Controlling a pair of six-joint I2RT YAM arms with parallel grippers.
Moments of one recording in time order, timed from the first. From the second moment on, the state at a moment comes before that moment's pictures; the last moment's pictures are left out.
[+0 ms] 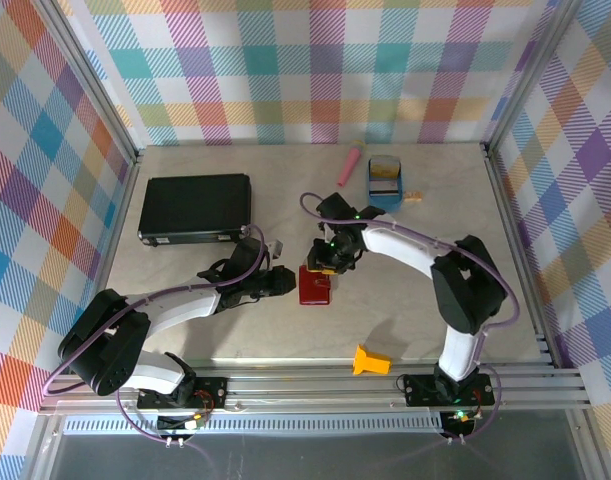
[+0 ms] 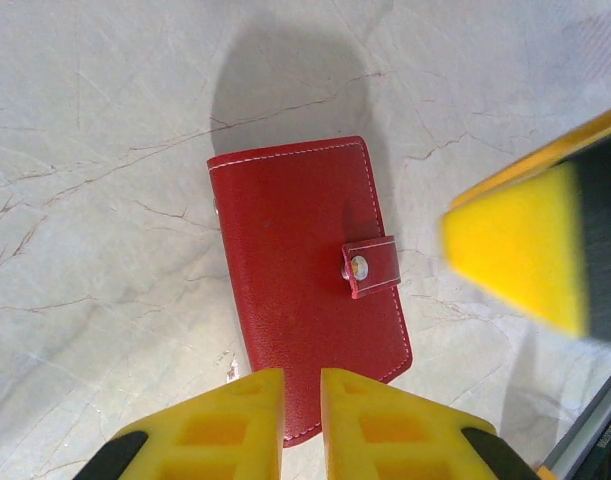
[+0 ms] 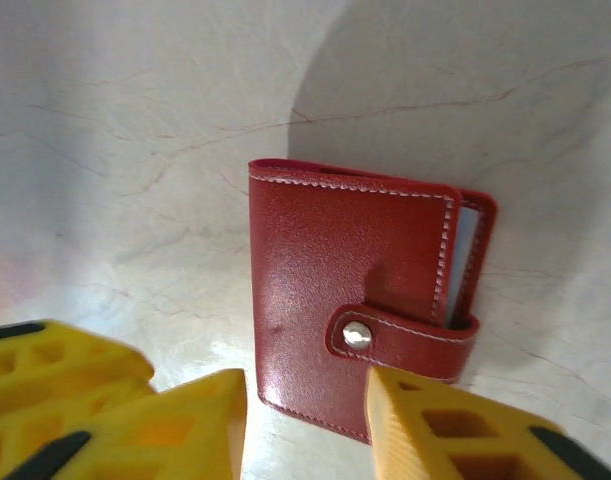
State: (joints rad) left arm -0.63 1.39 0.61 0.00 0.28 -0.69; right arm 0.68 1.79 1.30 -0.73 -0.32 0.64
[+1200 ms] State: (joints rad) left arm -0.63 1.40 0.61 0.00 0.30 -0.69; right arm 0.65 1.92 1.26 -0.67 -0.48 0.56
